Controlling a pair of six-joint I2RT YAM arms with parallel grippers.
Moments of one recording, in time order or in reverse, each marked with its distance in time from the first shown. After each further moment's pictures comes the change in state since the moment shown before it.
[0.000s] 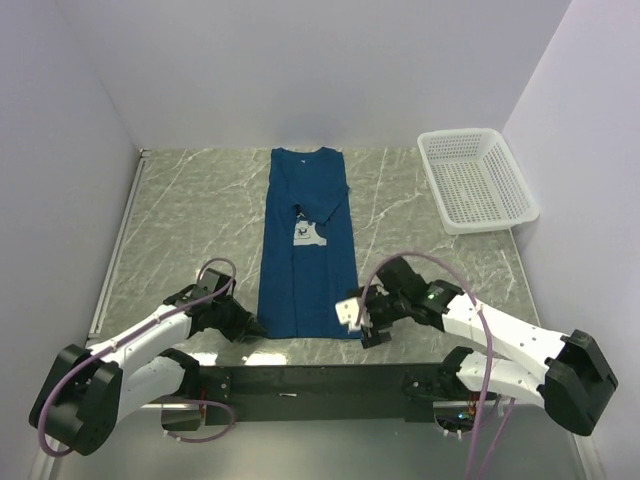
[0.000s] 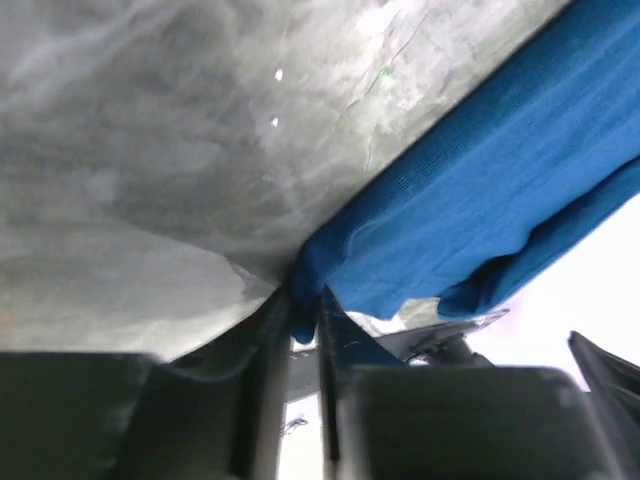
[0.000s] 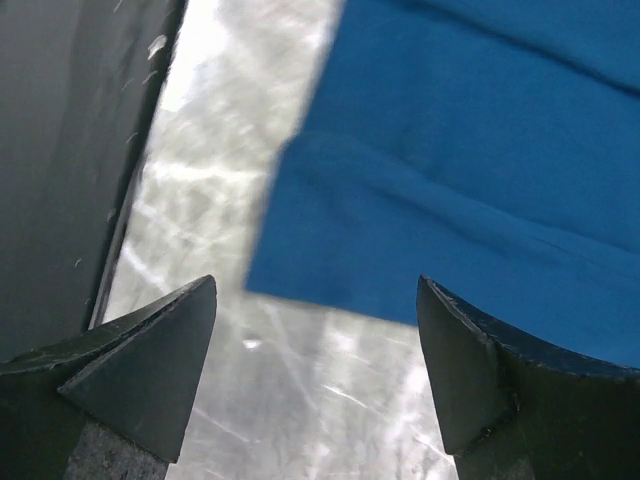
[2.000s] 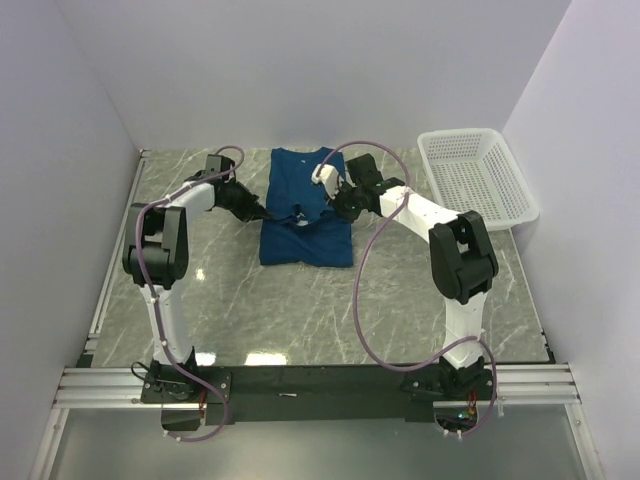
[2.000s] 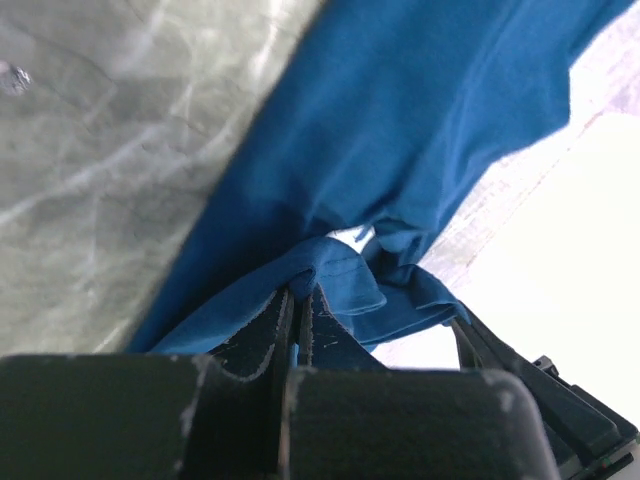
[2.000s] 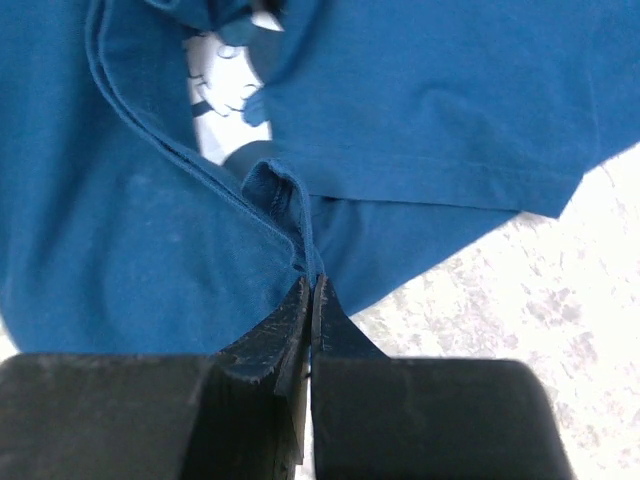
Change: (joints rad) left arm 0.303 1.036 1.138 0.038 0.152 0.311; right arm -0.303 0.952 0.930 0.102 0.258 0.396
